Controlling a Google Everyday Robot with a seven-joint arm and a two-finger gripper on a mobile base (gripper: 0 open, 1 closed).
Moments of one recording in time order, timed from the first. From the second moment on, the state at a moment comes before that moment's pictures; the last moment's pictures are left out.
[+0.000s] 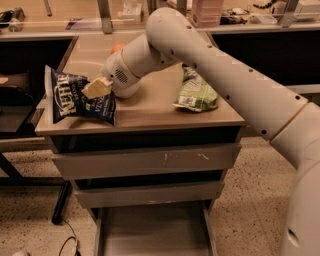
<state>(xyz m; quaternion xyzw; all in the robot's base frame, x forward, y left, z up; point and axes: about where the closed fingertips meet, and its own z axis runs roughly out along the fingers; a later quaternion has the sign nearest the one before) 0.611 0.171 0.888 -0.58 0.66 0.33 0.35</state>
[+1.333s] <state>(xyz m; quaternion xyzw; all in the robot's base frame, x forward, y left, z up) 0.660 0.185 0.853 -0.57 0.67 0.35 0.32</state>
